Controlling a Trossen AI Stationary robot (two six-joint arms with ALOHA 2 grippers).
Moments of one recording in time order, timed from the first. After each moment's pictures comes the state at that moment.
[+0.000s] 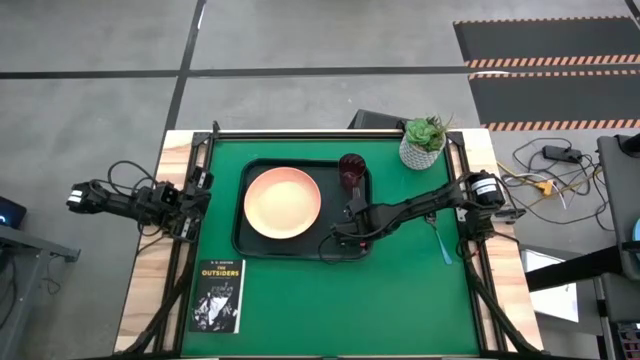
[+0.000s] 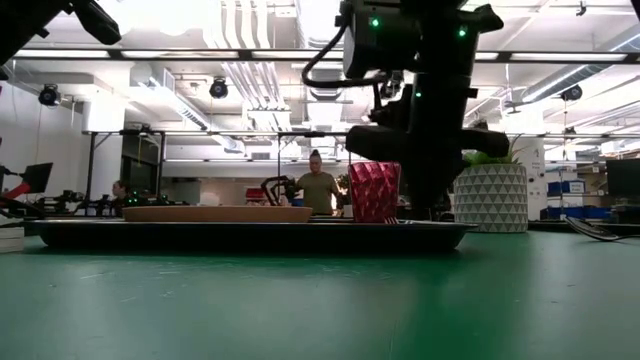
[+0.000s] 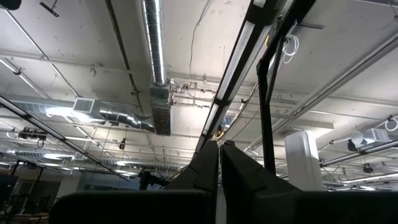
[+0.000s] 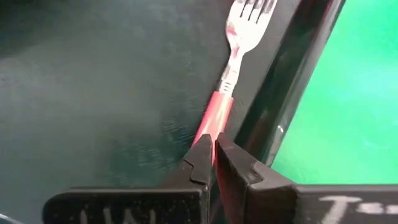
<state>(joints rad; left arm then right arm) -0.19 0.31 0.01 1.09 -0.11 0.01 0.13 1.92 1.31 -0.90 0.36 1.25</state>
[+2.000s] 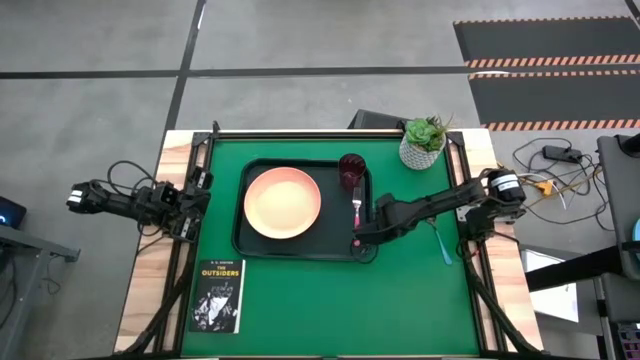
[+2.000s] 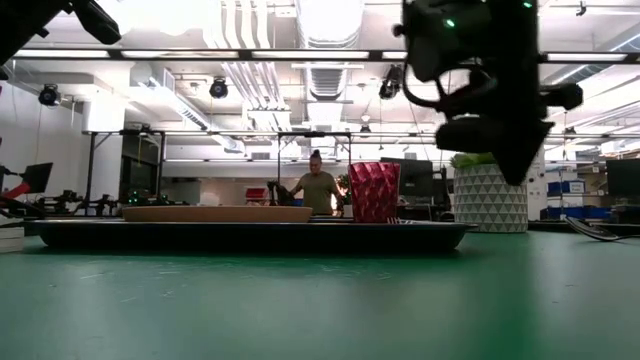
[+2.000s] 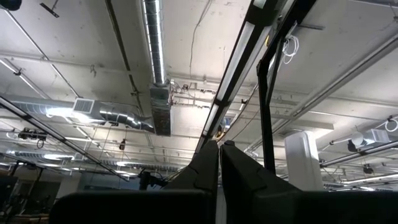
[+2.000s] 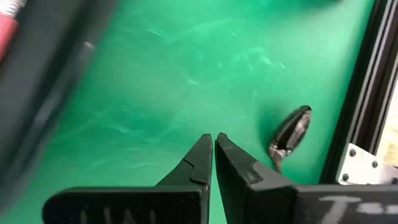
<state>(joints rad) -0.19 0.31 0.01 1.10 -0.11 0.01 0.15 1.76 1.19 -1.31 0.33 1.33</state>
